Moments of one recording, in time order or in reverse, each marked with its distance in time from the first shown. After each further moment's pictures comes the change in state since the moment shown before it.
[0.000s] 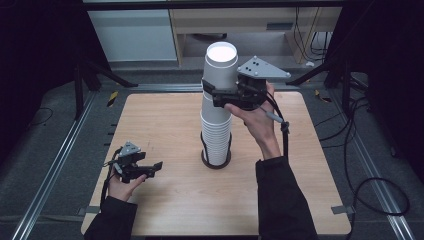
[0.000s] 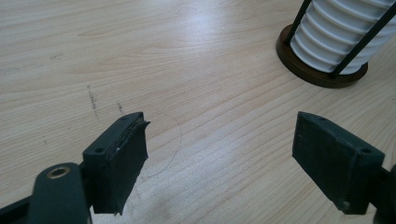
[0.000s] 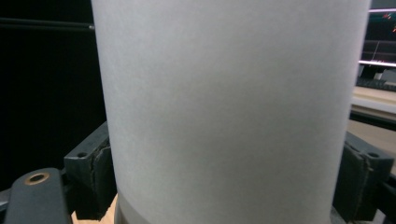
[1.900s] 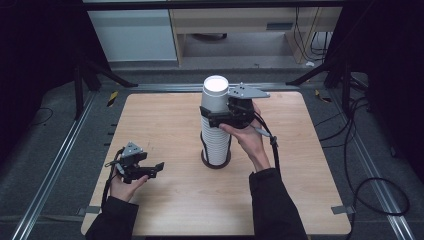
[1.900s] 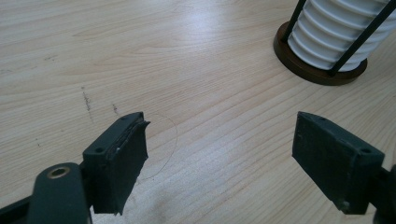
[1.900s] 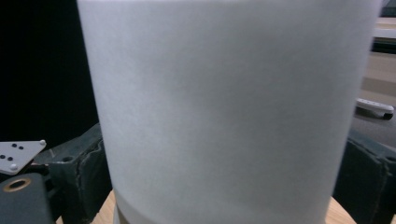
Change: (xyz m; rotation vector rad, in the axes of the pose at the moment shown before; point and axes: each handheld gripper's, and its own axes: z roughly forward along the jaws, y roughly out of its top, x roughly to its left) left arm -0.004 0.000 0.004 0.004 0.000 0.017; right arm -0.002 -0.083 0.030 0.169 0.036 0.103
